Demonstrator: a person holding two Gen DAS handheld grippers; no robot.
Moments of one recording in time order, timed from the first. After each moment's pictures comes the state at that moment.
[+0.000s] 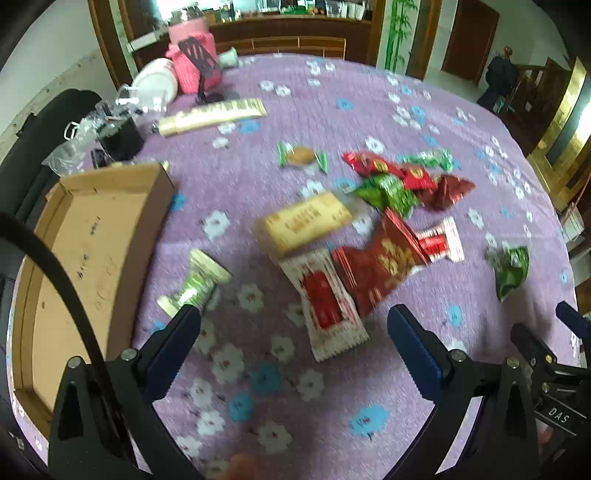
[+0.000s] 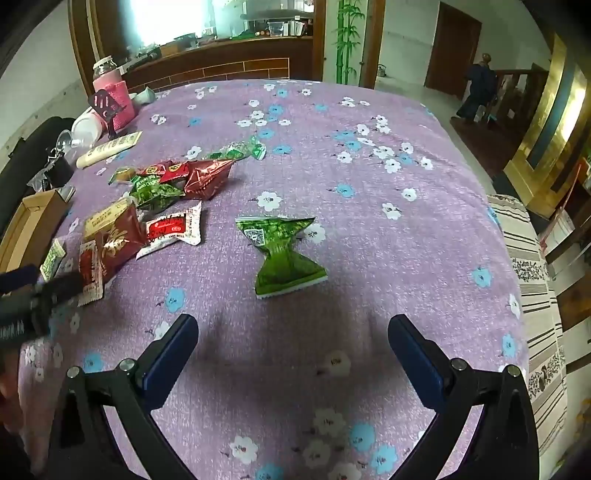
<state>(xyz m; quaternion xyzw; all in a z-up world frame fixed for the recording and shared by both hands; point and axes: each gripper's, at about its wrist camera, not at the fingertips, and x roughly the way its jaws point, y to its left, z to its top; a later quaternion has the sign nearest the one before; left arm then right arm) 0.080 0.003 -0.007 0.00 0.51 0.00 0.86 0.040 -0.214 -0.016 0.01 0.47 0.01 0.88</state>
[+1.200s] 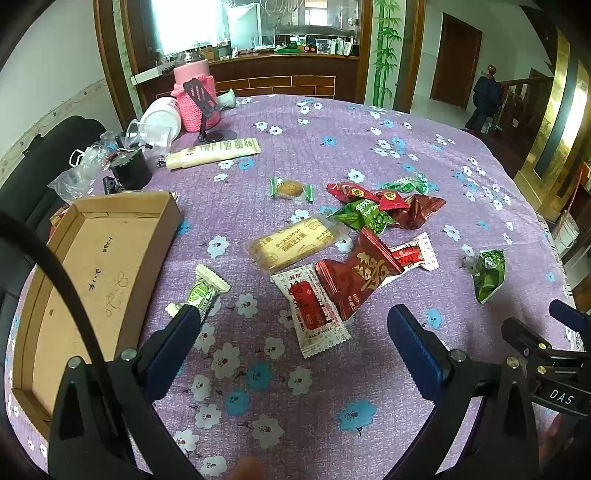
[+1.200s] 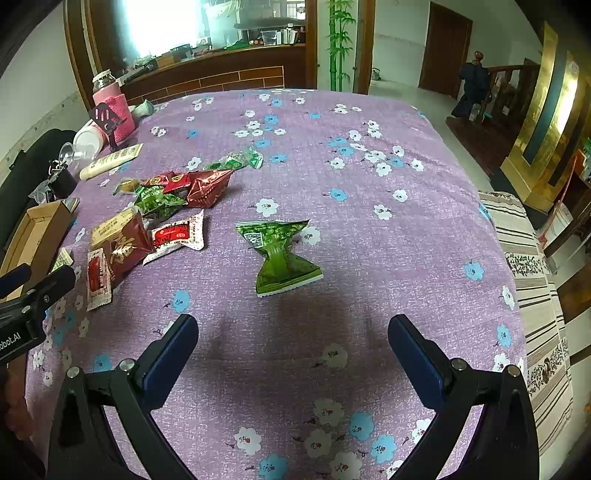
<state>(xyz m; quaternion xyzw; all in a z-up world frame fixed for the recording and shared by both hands) 0.053 -0.007 0.009 0.01 0.45 -0.01 0.90 0.029 -0.220 -0.009 0.02 0.46 0.00 0.89</state>
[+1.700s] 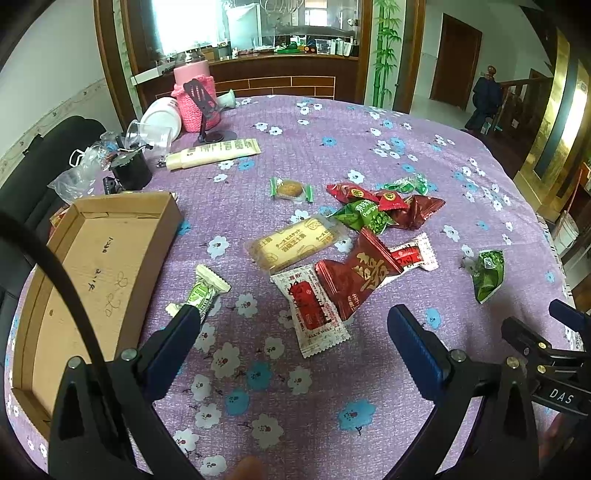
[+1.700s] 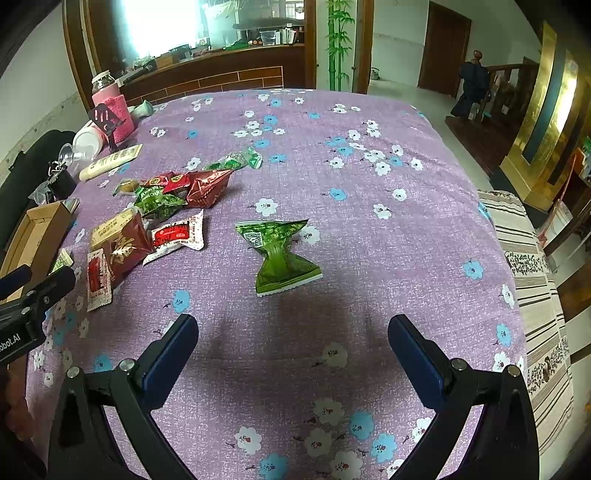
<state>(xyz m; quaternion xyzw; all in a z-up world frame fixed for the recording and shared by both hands) 0.053 -0.007 0.008 0.01 0.44 -0.01 0.90 0.028 -0.220 -0.008 0.02 0.46 0.00 0.89</state>
